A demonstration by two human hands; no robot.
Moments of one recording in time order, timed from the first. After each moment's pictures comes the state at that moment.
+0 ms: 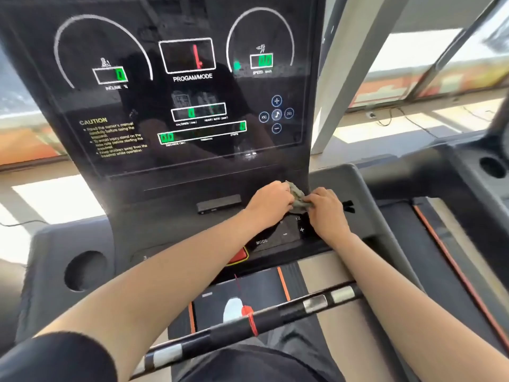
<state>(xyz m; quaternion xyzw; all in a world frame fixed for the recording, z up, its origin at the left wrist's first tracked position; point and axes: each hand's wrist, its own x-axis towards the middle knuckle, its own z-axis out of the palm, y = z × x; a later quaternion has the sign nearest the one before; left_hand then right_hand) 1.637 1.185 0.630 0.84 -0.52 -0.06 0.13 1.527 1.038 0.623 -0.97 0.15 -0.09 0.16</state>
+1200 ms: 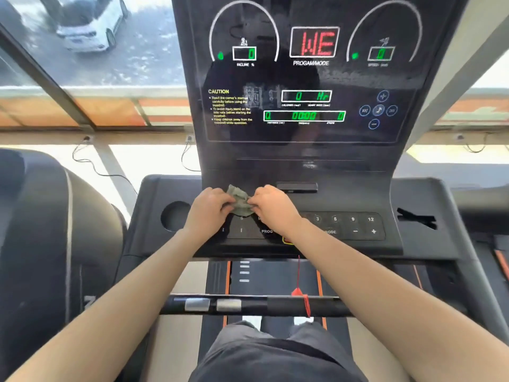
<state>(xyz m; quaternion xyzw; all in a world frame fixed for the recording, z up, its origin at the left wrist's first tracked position) 1.618 1.477 0.638 0.96 -0.19 0.00 0.21 1.604 1.279 0.634 -0.97 -0.20 0.01 0.15</state>
